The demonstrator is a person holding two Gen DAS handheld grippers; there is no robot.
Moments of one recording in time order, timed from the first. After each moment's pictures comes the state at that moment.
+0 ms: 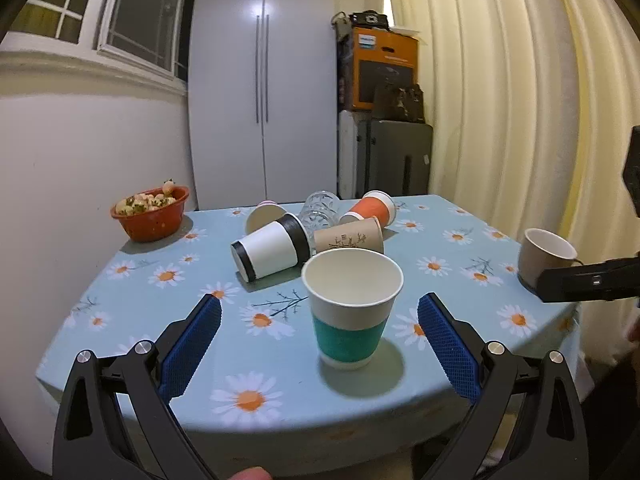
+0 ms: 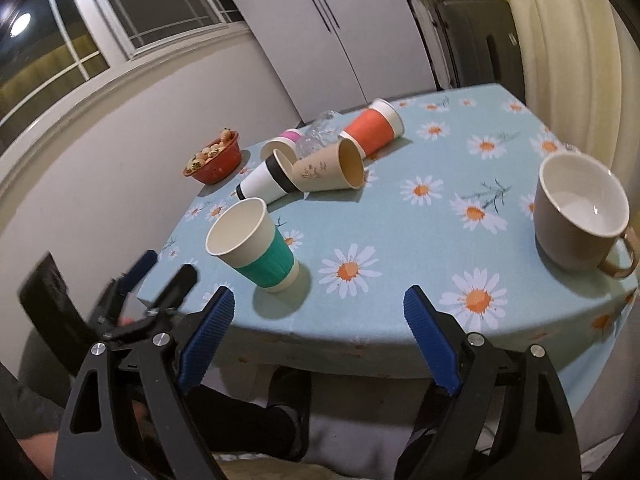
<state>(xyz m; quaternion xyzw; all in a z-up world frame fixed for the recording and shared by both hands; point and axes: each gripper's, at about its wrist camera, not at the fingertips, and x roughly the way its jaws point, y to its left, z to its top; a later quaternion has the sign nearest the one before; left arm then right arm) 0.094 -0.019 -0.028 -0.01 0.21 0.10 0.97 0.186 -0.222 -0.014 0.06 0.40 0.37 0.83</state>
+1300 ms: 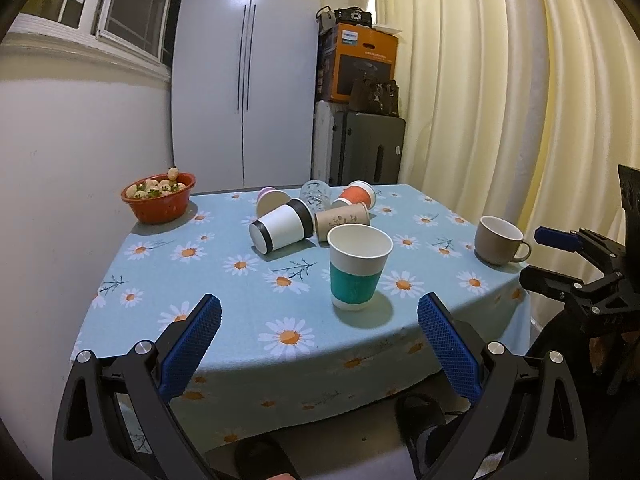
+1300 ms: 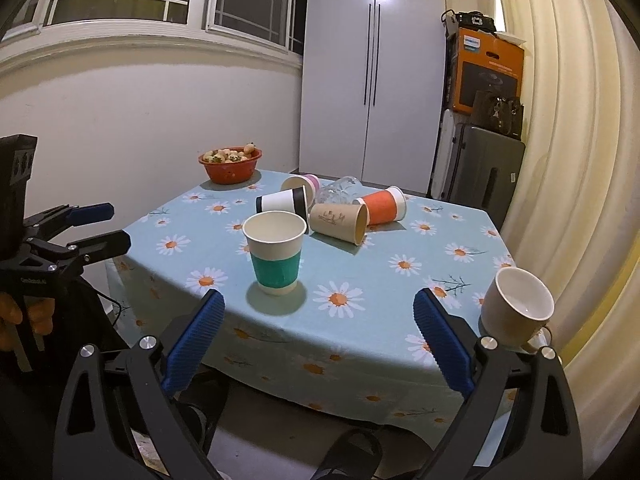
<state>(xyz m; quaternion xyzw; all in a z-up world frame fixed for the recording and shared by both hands) 0.007 0.016 -0.001 -0.04 0.24 0.05 0.97 0.089 -0.209 0.008 -0.12 0.23 0.35 0.90</state>
